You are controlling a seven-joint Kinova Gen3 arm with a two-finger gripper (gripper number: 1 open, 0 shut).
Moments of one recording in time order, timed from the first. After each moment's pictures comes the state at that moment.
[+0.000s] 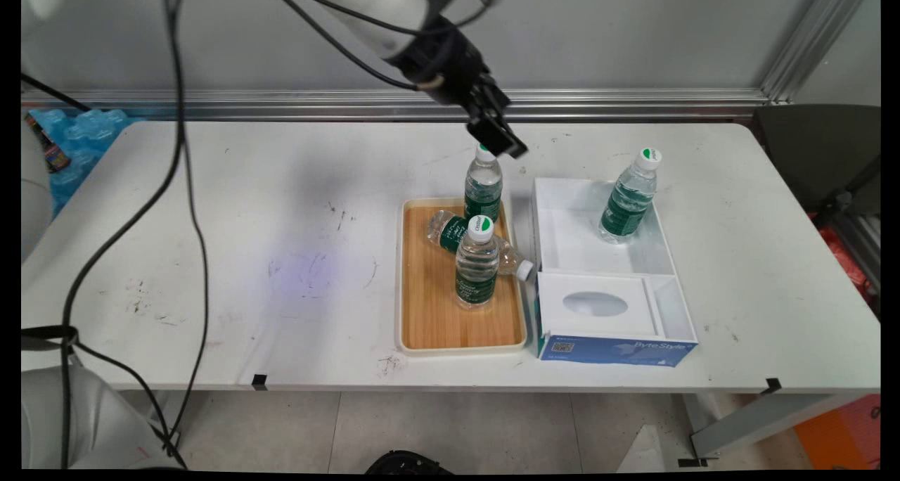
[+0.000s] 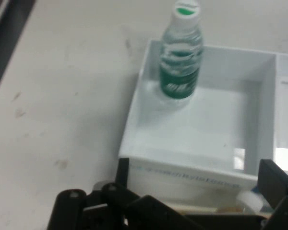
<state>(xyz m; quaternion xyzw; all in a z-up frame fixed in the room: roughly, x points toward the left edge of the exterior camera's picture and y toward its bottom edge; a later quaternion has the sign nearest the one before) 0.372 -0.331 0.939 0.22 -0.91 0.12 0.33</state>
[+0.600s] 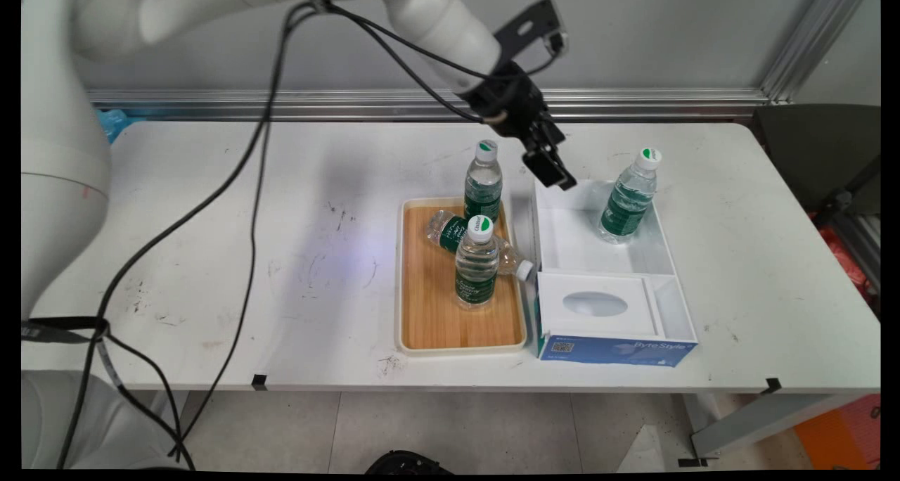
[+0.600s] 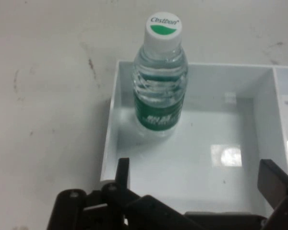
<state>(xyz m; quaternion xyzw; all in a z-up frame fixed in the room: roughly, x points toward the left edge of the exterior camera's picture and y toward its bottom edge) 0.316 -0.389 0.882 0.17 -0.92 0.08 0.34</state>
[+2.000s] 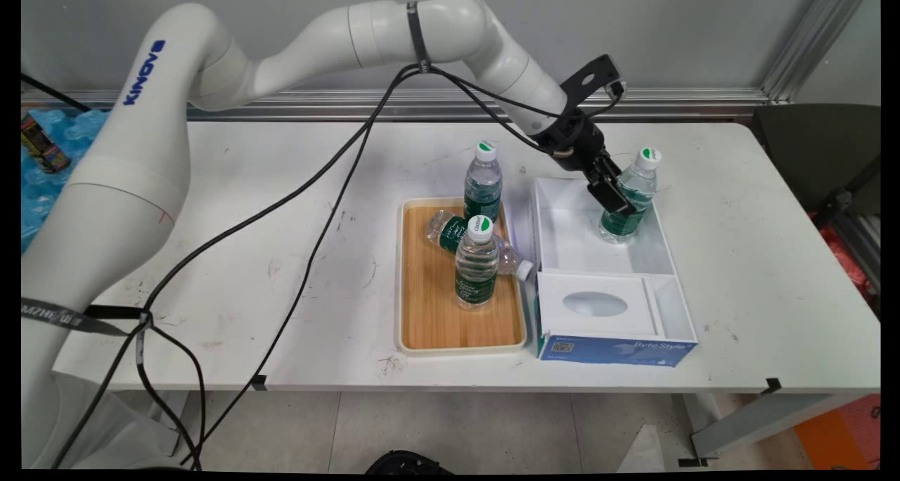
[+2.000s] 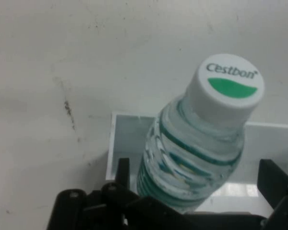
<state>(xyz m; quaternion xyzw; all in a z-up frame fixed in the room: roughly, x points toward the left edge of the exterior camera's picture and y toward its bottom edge) 0.244 -0.467 0.792 0.17 -0.90 0.02 0.40</state>
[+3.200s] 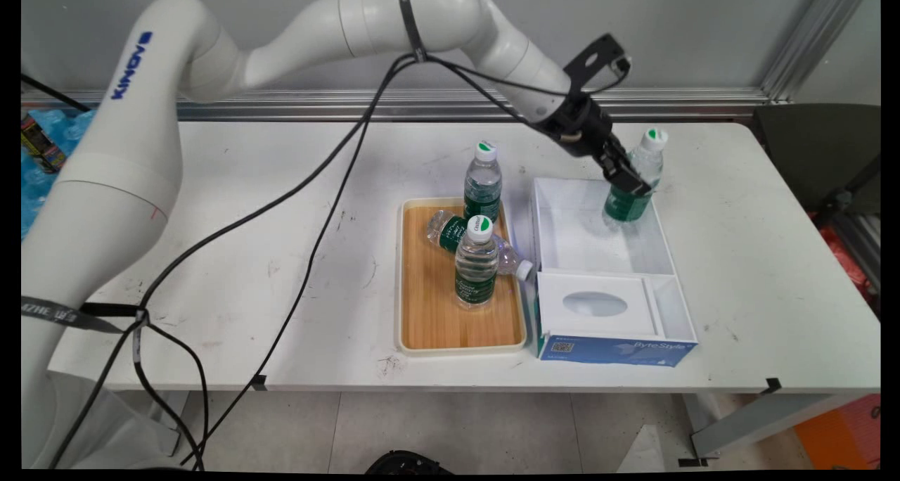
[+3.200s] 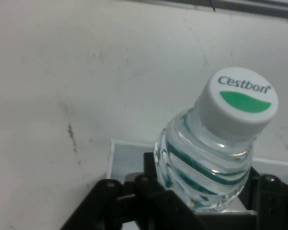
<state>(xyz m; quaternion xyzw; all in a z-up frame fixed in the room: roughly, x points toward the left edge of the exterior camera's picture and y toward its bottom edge) 0.247 -0.459 0.820 0.20 -0.88 0.03 0.42</state>
